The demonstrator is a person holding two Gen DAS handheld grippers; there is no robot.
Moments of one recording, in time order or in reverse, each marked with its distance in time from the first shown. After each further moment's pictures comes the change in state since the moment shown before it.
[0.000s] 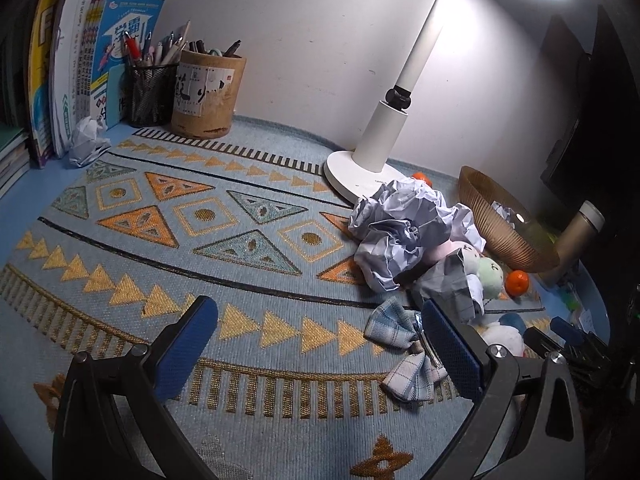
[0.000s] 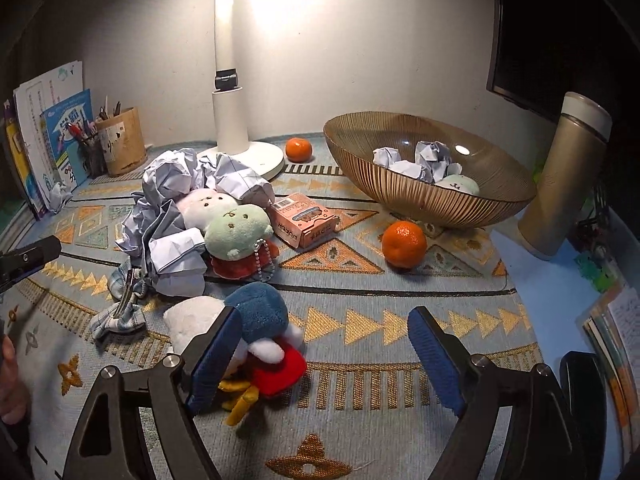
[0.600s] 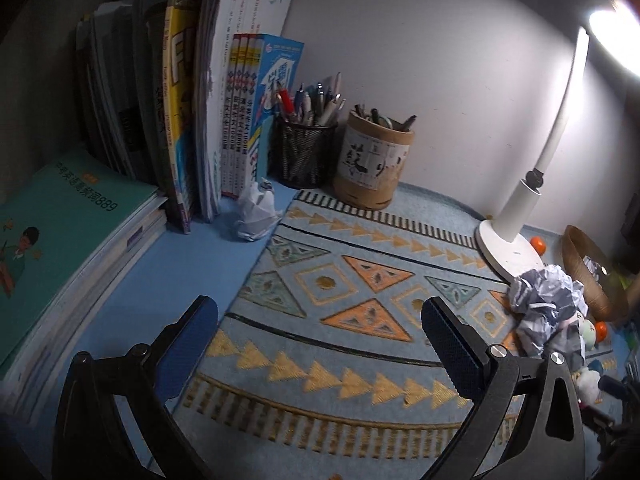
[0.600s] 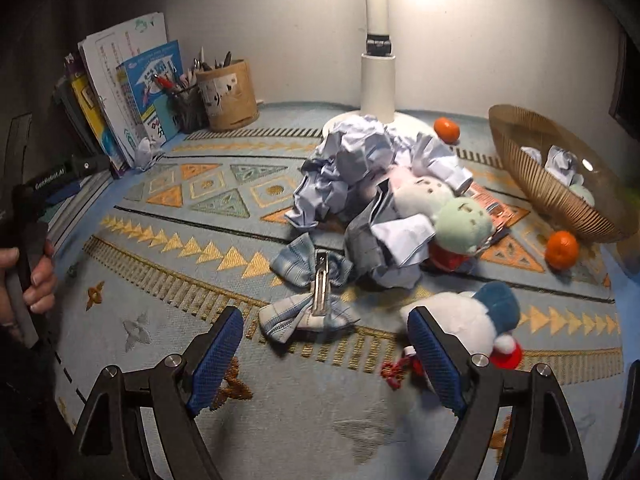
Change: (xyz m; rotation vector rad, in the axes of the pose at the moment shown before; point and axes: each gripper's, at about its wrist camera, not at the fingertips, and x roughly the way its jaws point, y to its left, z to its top) left arm -0.047 0.149 0.080 -0.055 -0.066 0.304; right arm -0.002 0.126 0.014 -0.082 0.177 0.259
